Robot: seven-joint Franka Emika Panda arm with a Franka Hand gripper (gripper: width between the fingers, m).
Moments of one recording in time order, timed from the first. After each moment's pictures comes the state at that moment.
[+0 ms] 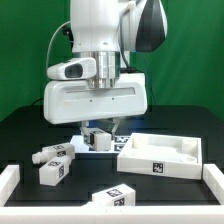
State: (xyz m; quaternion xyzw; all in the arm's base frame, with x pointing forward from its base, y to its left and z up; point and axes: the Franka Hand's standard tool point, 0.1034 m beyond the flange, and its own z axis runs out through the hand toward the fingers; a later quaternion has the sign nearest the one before) arm 0.485 -0.056 0.064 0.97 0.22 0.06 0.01
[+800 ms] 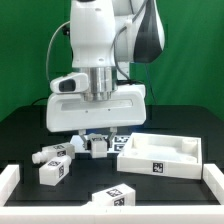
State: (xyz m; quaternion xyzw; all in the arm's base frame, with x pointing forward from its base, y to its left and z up) arm 0.436 -0.064 0.025 1.00 0.09 0.03 -0.01
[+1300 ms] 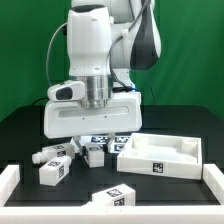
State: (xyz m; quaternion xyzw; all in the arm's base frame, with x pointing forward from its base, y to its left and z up) arm 0.433 -0.066 0.017 0.99 0.10 0.03 -0.01
